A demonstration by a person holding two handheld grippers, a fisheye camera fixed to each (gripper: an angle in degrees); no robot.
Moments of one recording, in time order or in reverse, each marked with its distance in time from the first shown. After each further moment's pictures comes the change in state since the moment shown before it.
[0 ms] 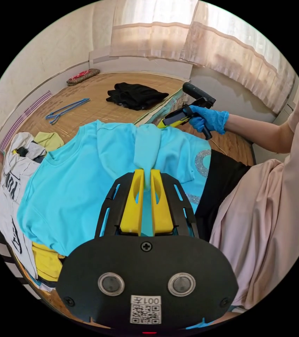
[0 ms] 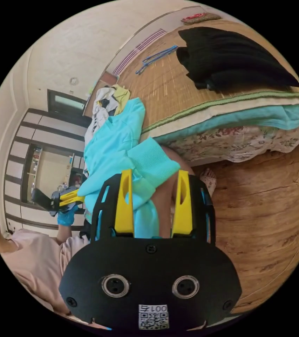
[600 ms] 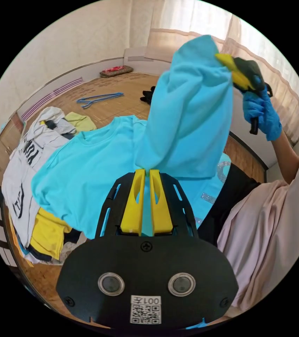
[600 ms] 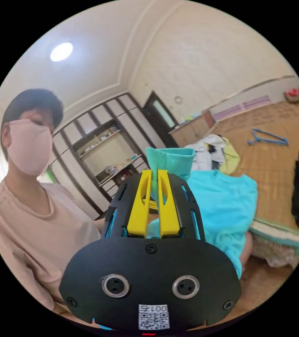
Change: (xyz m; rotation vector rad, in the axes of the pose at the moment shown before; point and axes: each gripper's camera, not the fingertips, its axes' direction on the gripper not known) left arm -0.035 0.063 -0.050 0.044 -0.115 -0.226; right arm -0.219 0.045 -0.075 0.268 -0.436 -0.681
